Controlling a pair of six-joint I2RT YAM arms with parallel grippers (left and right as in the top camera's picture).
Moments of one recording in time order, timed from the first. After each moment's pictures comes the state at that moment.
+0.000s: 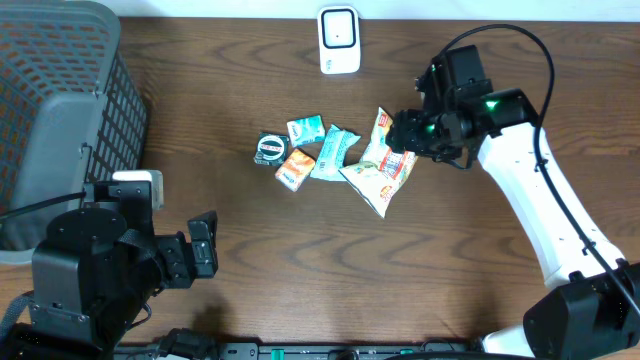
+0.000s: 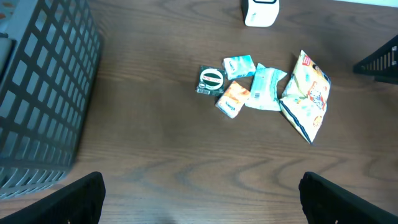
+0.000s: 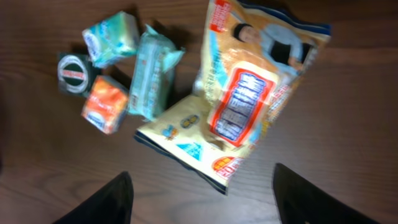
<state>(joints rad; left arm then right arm) -0.25 0.82 1.47 -1.39 -0.05 -0.26 0.29 1.66 1.49 -0.99 -0.22 0.39</state>
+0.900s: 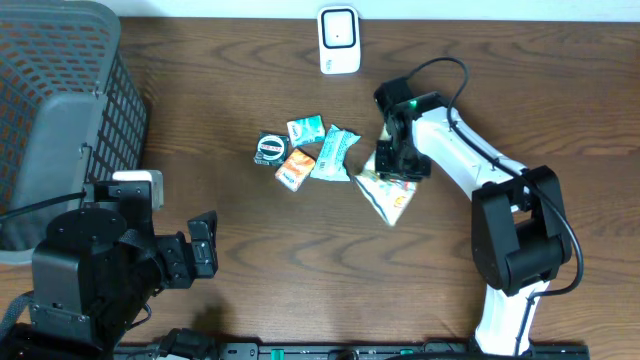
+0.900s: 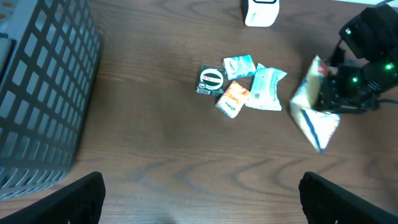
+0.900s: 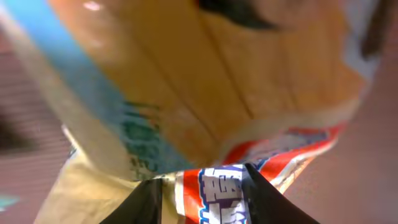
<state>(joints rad) -0.25 0.82 1.47 -1.39 -0.05 -0.26 0.37 2.04 1.49 -1.03 0.04 0.51</state>
